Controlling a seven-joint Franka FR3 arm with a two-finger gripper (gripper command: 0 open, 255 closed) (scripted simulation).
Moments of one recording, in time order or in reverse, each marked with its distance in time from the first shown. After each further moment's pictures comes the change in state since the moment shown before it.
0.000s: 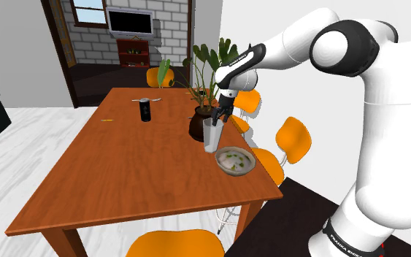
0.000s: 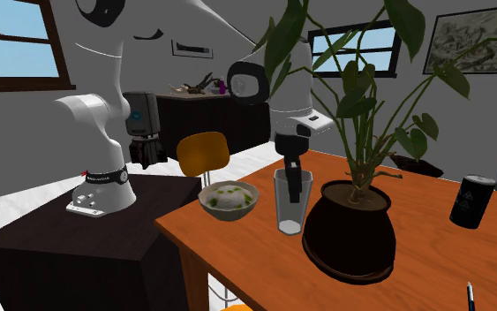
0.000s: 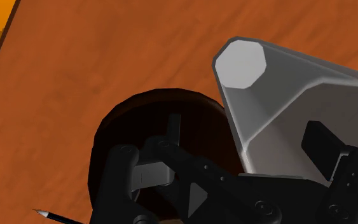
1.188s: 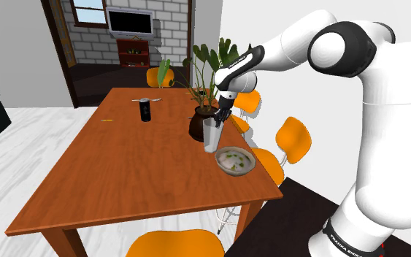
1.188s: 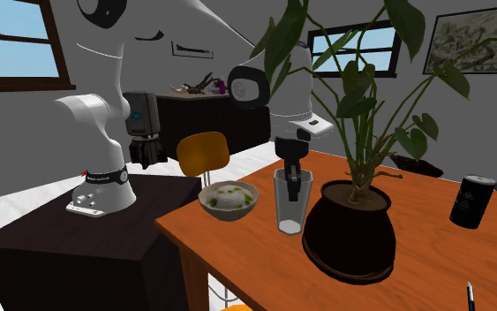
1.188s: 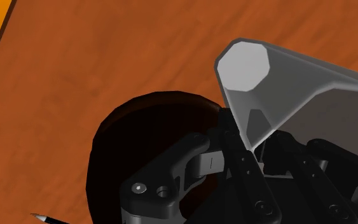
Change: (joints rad) arm -0.001 0.013 0.002 -0.003 0.005 0.014 -0.005
